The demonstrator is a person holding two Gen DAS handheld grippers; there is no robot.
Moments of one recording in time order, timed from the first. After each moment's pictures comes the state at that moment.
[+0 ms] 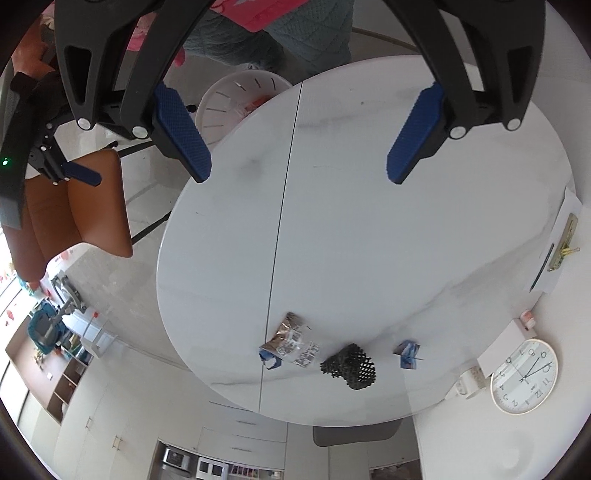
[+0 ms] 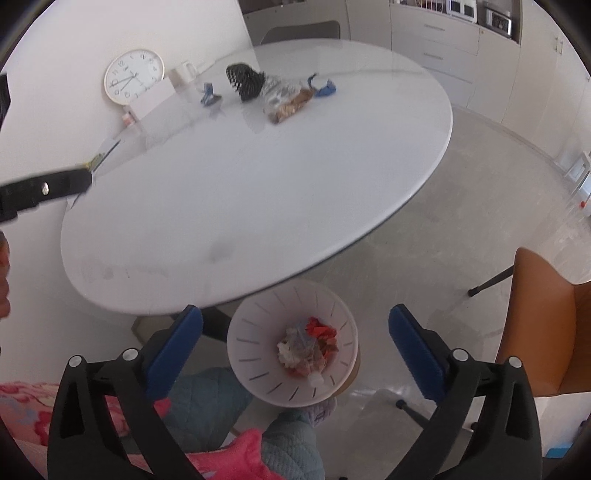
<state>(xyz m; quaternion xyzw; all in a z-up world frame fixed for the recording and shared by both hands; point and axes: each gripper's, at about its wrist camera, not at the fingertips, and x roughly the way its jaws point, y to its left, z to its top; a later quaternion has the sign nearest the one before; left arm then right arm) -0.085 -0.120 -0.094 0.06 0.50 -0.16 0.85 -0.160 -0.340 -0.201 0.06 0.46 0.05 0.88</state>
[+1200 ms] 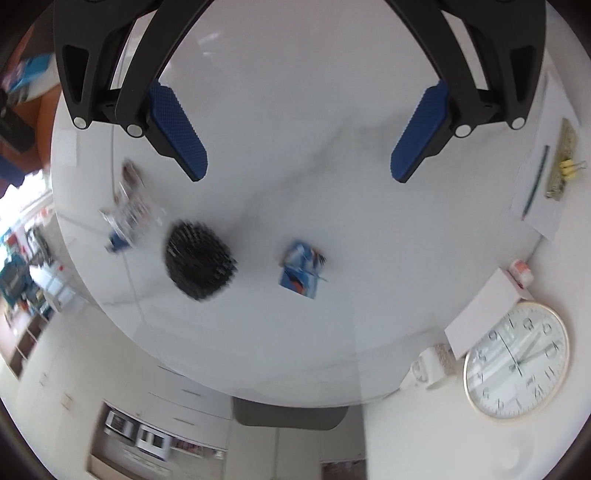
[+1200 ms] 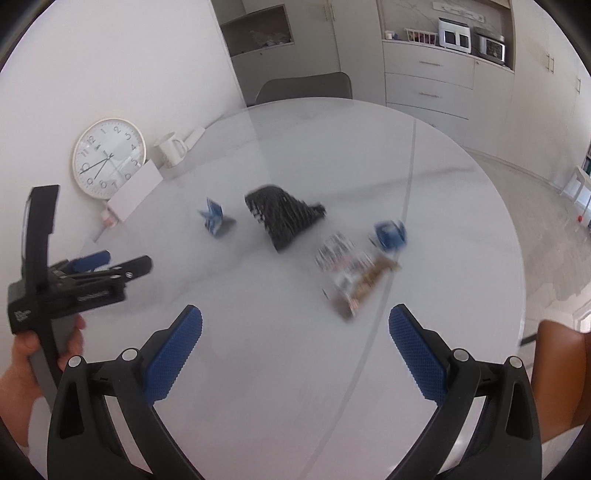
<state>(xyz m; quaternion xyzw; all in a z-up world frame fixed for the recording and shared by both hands) 0.227 -0.004 -0.123 0.03 0.49 -0.11 0.87 0.121 -0.228 -0.115 0.09 0.40 0.01 0.91</state>
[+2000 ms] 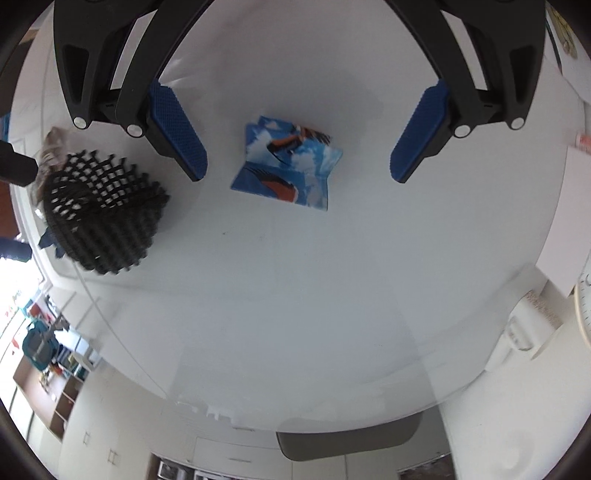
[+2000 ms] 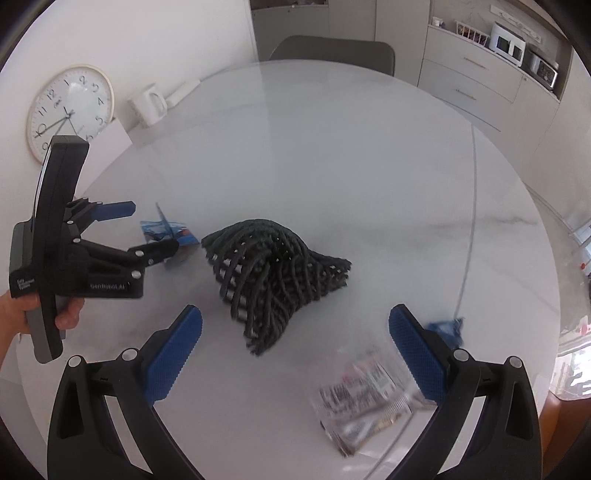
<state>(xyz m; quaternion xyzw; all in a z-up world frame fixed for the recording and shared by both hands) 0.379 -0.044 -0.214 0.13 0.49 -0.23 0.83 0.291 -0.217 -0.172 0.00 0.47 0.03 0.88</state>
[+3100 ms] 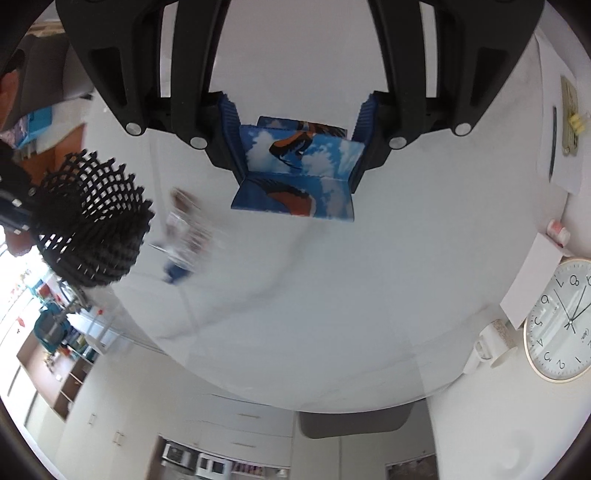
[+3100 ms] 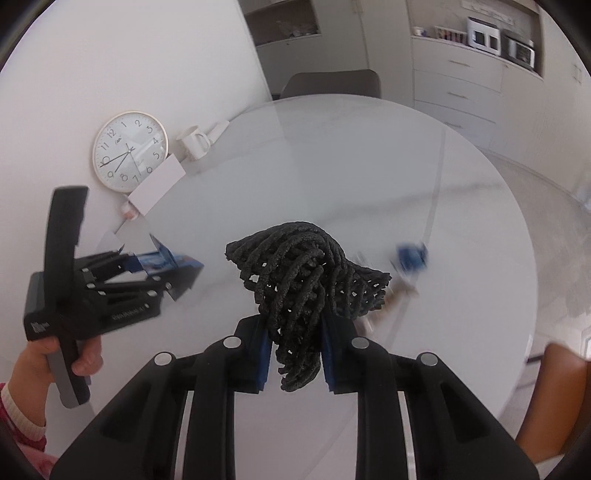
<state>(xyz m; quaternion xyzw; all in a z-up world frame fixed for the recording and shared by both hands) 0.185 -0.057 -0.100 0.08 0.49 -0.22 0.84 0.087 -0.245 -0.087 0.09 0.41 0.05 0.91</state>
